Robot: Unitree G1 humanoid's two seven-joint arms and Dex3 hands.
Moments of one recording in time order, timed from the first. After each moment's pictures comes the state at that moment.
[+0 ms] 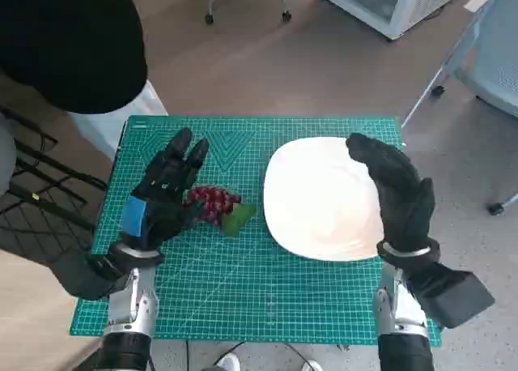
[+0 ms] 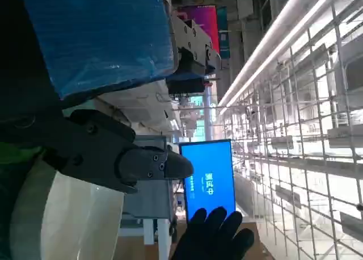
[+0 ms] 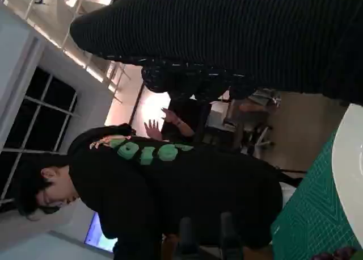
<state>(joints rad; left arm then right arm) -0.33 0.11 0.21 0.44 -0.40 -0.53 -0.58 -0.48 -0.08 -0.12 0.54 0.31 -0.81 0.45</state>
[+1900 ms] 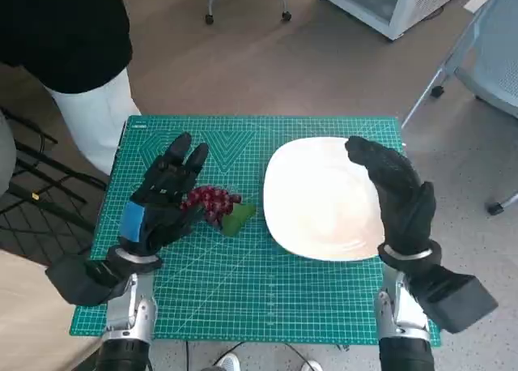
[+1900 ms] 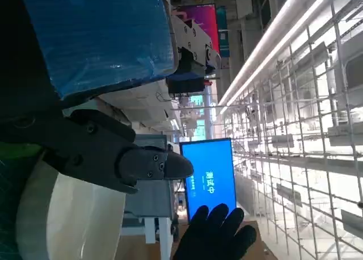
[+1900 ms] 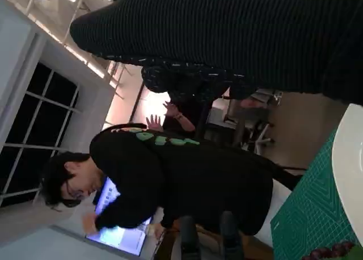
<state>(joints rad) -0.30 0.12 0.20 0.39 -0.37 -0.53 -0.57 -0.46 -0.08 -0.12 0.50 0.31 -0.80 0.47</state>
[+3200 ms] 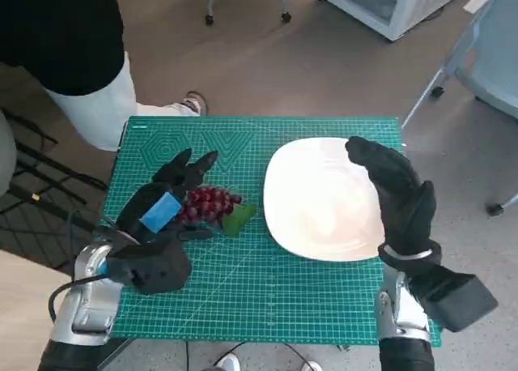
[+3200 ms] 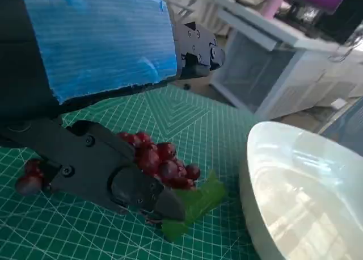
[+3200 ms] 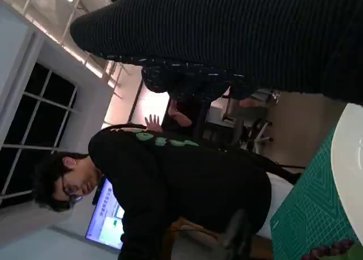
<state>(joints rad) -0.27 0.43 -0.05 -0.01 0.53 -0.01 -0.30 -0.46 -0.08 -0.12 0.50 0.32 -0.78 0.47</state>
